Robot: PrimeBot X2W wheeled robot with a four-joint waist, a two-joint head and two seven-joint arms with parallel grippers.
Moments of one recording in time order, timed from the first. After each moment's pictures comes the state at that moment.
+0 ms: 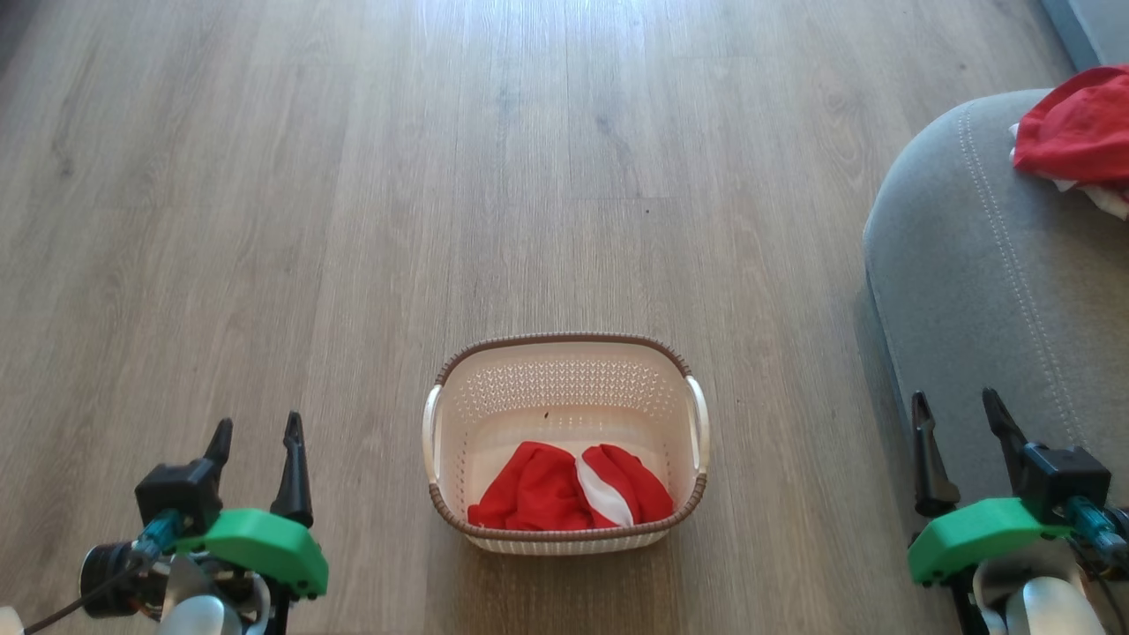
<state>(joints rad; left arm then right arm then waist) -0.08 0.20 -0.16 0.34 -0.36 0.13 -0.25 -0.04 -0.05 -0.18 0.32 0.03 0.13 -0.25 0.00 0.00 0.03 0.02</state>
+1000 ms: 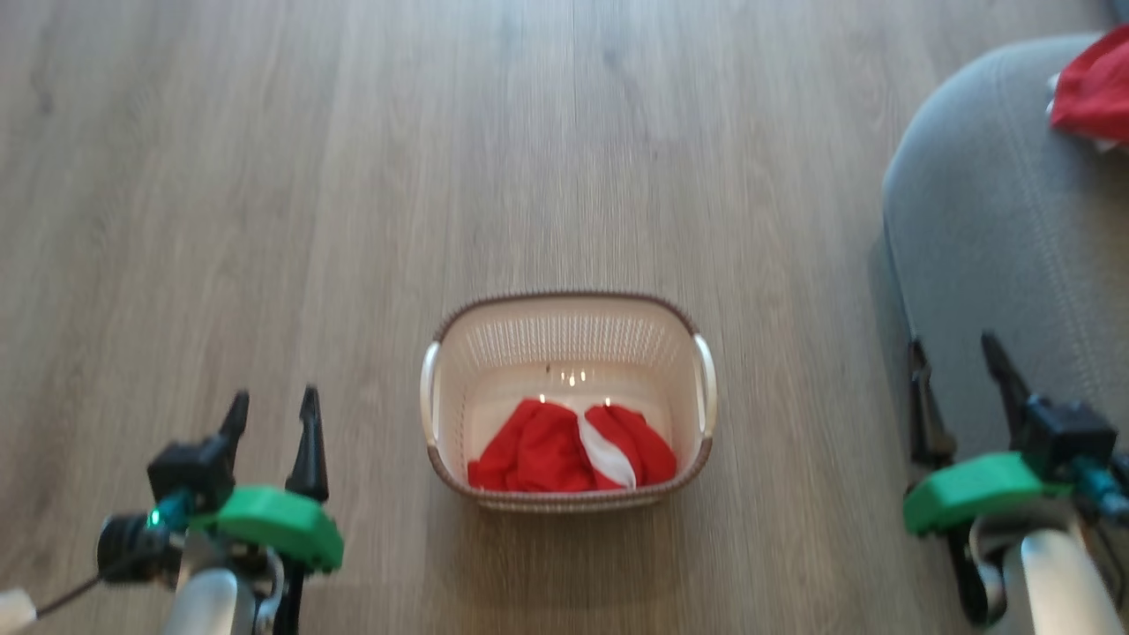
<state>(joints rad) -0.10 0.12 -0.08 0.35 -0.26 0.03 -0.25 -0.09 -0.05 -0.16 0.27 0.02 0.13 -0.25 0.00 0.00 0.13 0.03</state>
